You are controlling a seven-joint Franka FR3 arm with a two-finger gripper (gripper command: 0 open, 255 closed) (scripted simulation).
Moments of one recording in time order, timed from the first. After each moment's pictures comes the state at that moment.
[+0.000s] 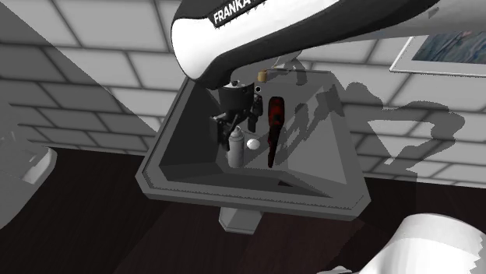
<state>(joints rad) -0.10 -0.29 -0.35 -2.42 -0.04 1.99 -0.16</state>
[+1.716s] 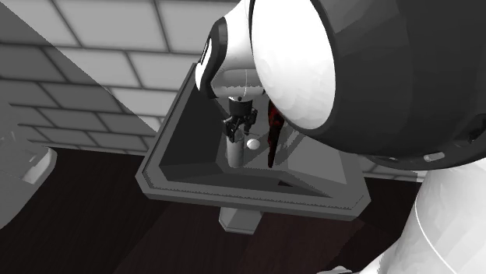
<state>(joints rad) -0.22 0.37 -0.42 -2.11 0.36 2.27 -0.52</state>
